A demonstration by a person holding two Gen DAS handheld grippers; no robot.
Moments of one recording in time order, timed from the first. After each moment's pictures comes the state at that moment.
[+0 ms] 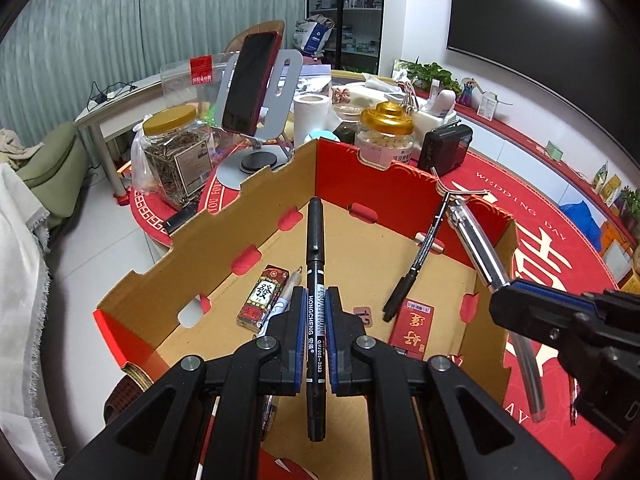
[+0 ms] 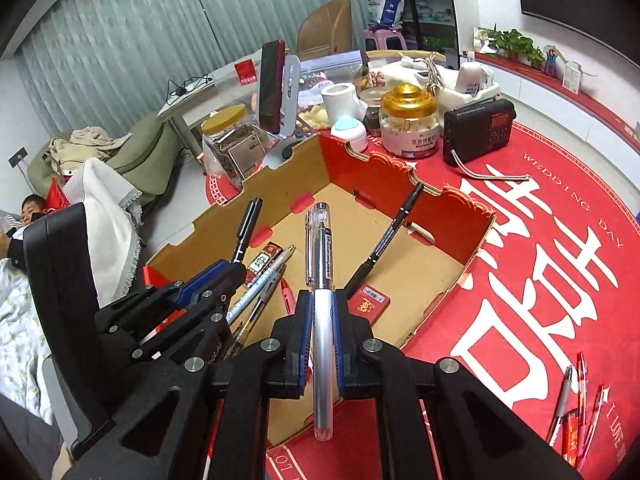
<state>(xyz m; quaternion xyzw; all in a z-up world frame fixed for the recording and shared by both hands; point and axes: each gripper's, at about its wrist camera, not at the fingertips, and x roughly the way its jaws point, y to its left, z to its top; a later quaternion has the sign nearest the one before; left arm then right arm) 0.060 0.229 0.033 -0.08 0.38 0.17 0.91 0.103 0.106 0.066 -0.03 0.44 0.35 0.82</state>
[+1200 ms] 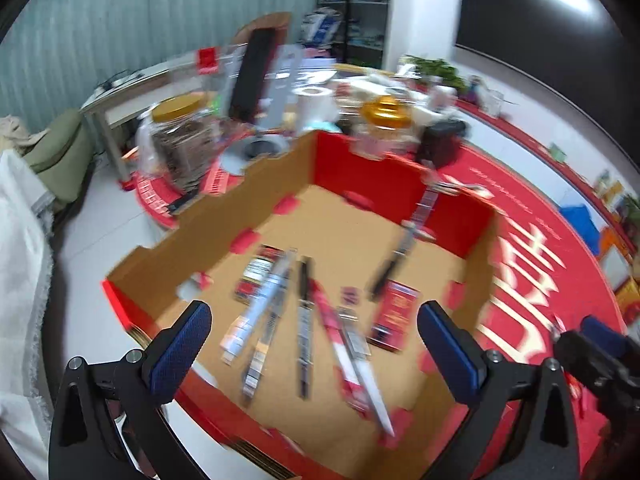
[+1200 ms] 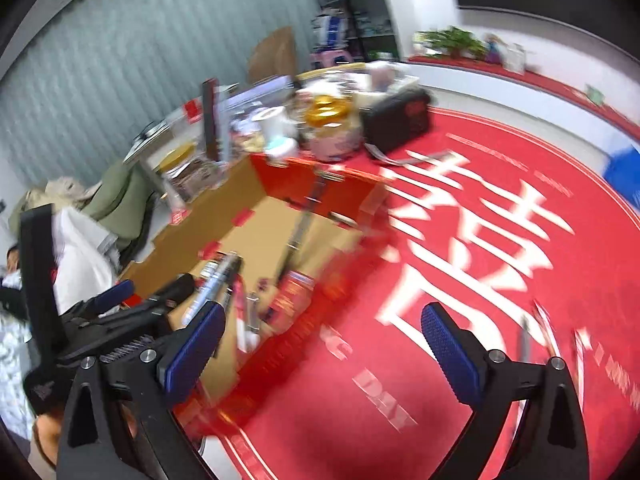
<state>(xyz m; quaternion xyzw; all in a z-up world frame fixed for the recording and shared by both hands) 0.044 0.203 0.043 -0.09 0.39 0.17 0.90 0.080 -0.006 0.047 0.06 0.43 0.26 0.87</state>
